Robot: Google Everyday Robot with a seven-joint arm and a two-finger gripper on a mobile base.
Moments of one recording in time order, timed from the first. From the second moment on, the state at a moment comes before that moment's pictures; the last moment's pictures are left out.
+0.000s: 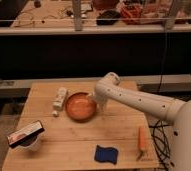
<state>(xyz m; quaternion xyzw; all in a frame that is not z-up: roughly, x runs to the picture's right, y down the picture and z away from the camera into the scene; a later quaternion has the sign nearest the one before) 0.019 0.090 0.890 -0.15 -0.19 -0.38 0.90</state>
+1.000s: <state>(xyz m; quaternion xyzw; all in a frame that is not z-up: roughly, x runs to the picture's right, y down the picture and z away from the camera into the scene) 0.007 0.089 0.908 -0.17 -0.19 -0.37 0.89</state>
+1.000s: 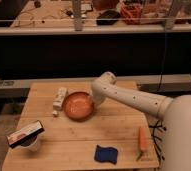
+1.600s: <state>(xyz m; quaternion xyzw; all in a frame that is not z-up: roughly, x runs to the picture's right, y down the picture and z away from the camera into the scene) -0.005 0.080 0.919 -0.16 -0.18 -0.37 0.89</state>
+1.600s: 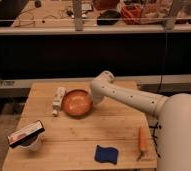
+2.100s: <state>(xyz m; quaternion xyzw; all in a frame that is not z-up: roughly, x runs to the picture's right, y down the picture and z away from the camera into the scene) -0.014 0.072 0.926 -0.16 -0.18 -0.38 0.89</state>
